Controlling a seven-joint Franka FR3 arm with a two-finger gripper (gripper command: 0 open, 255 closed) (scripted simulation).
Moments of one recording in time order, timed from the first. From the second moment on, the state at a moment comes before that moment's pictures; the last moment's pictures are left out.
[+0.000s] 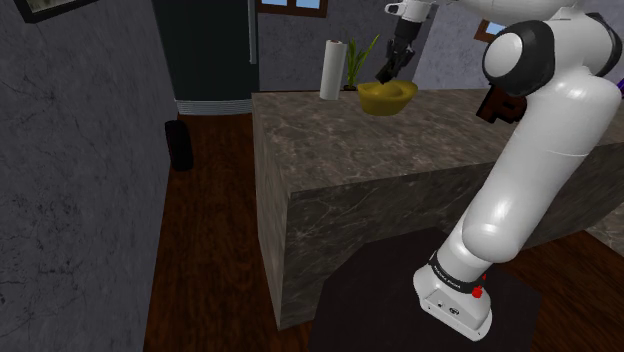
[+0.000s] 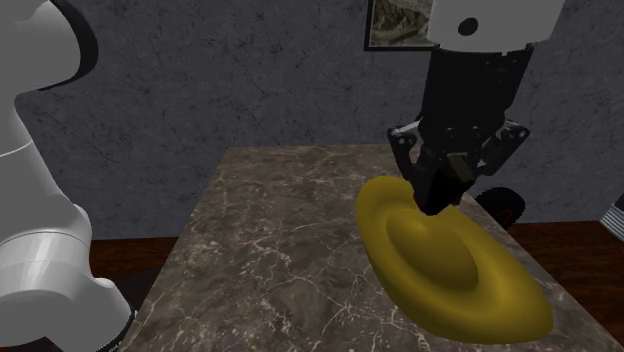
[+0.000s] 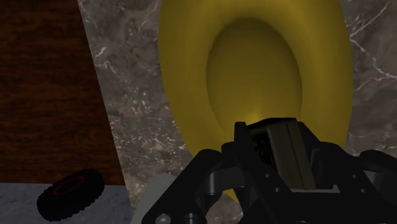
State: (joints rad) arm 0.07 0.07 -0.65 -1.48 0.09 1.60 -1.66
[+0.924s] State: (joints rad) arm 0.08 0.04 -0.65 -1.62 0.07 1.71 -1.65
